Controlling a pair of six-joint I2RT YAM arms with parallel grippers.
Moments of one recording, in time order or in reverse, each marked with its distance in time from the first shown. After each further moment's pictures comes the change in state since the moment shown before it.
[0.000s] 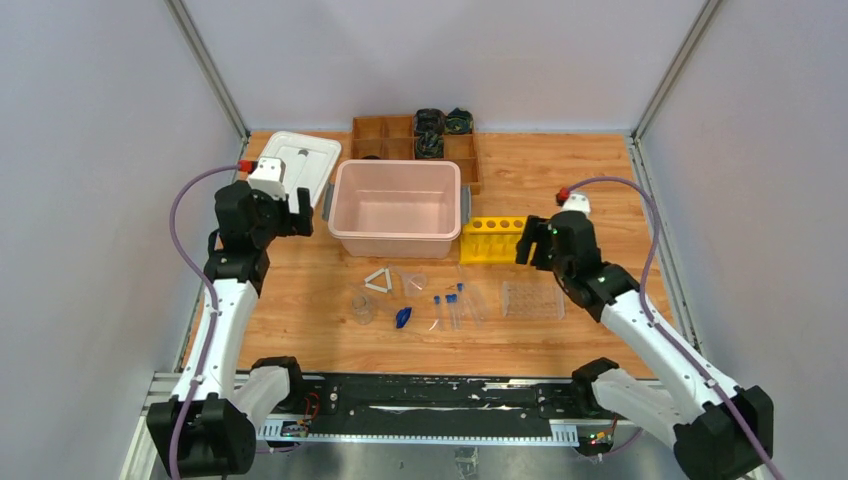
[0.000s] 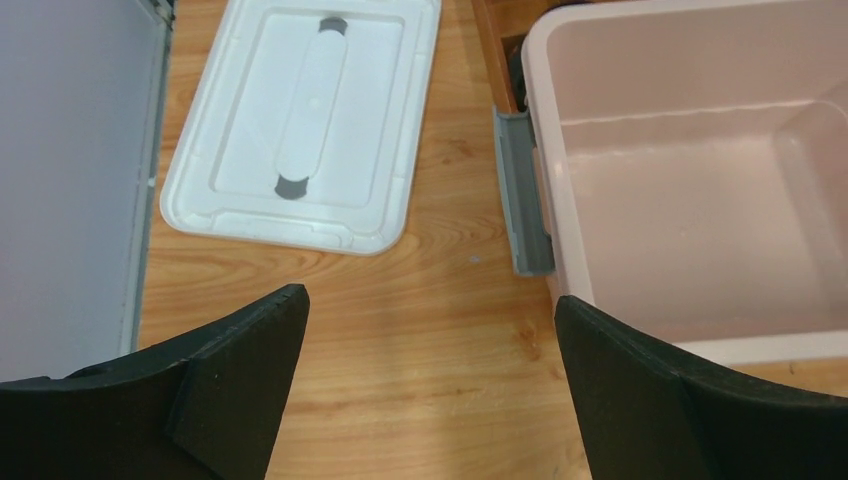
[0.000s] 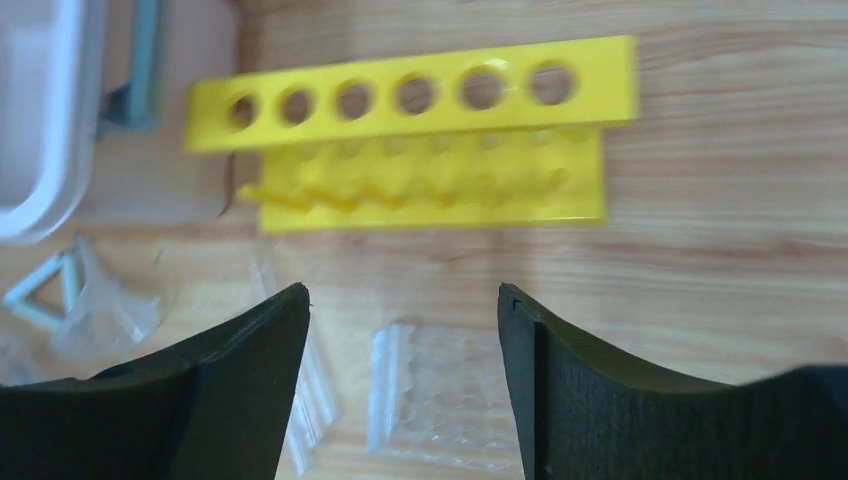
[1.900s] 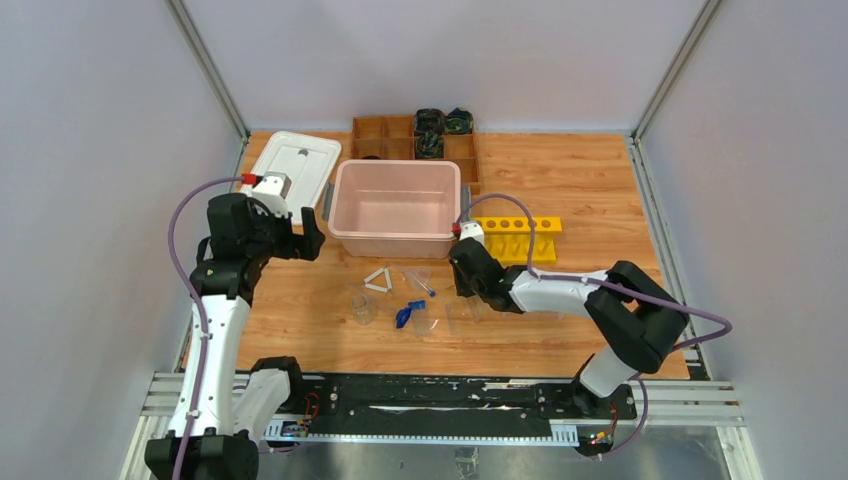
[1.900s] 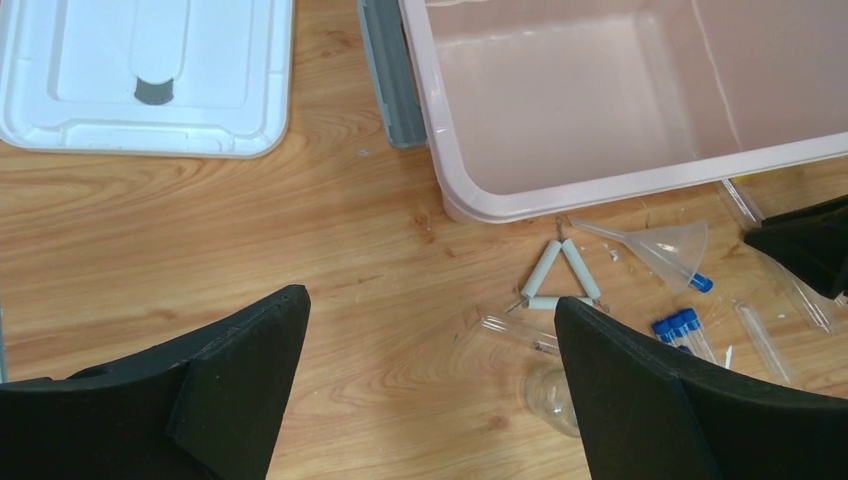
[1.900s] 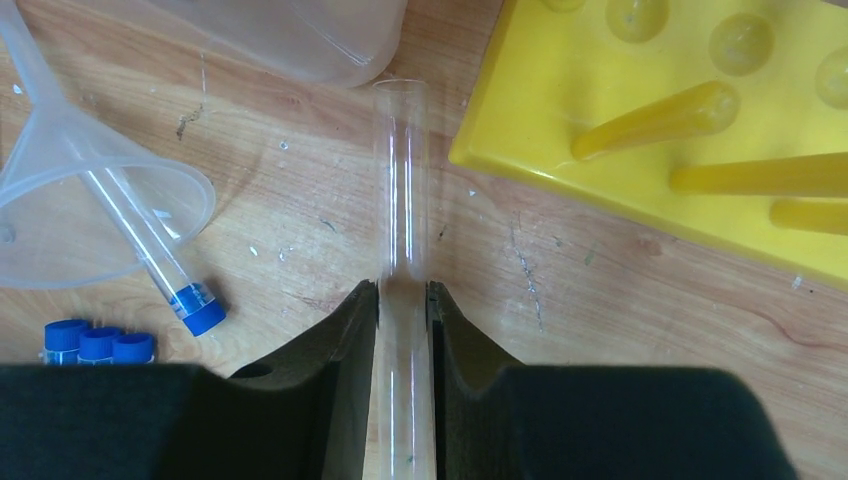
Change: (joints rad) left arm 0.005 -0.097 0.113 -0.423 0.187 -0.030; right arm 0.503 0.642 0.024 0.398 0.075 0.011
